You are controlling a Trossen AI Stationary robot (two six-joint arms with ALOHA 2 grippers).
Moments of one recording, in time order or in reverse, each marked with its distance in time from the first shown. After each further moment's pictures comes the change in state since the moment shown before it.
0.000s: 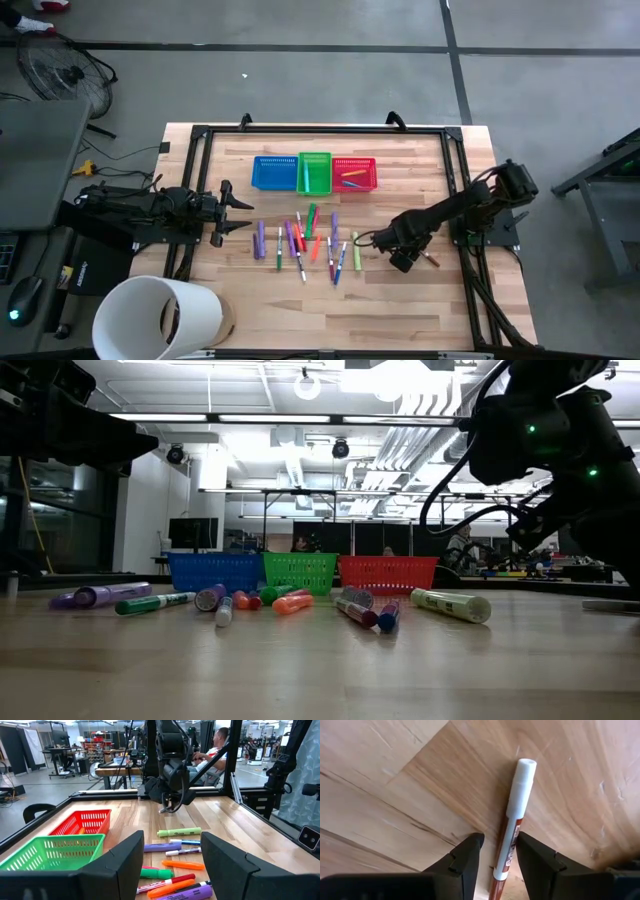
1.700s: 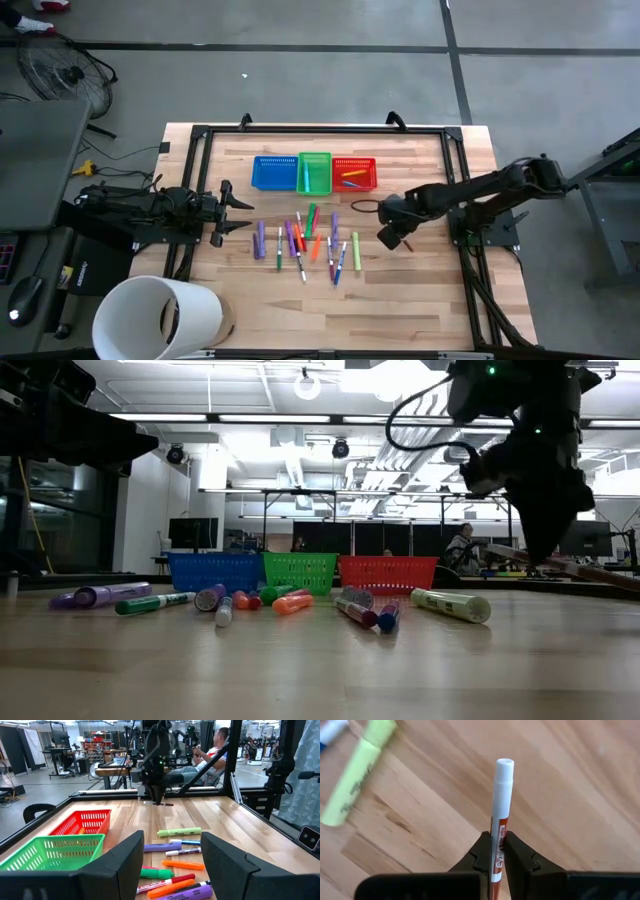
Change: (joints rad) left arm 0.000 0.000 0.000 0.000 0.000 0.000; right arm -0.204 -0.333 0.010 0.088 0.196 -0.052
